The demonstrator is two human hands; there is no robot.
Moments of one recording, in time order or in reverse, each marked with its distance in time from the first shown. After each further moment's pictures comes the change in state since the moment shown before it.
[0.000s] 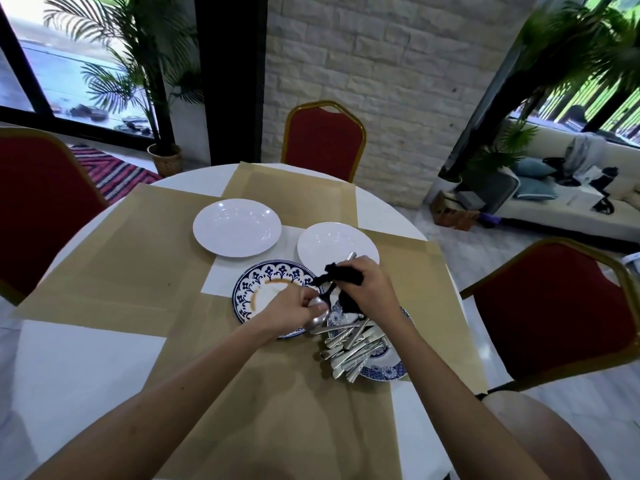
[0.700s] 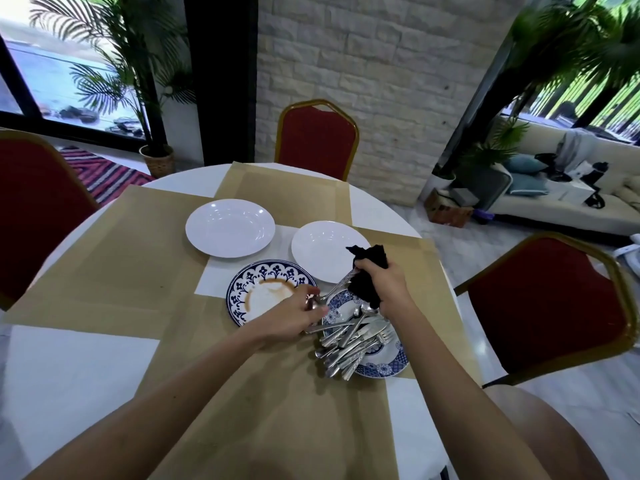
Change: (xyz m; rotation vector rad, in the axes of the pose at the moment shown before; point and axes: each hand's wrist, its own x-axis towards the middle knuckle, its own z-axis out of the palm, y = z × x) left_hand -0.011 0.007 0.004 0.005 -0.167 0.004; right_hand 0.009 0.001 -0.022 0.760 0.195 0.685
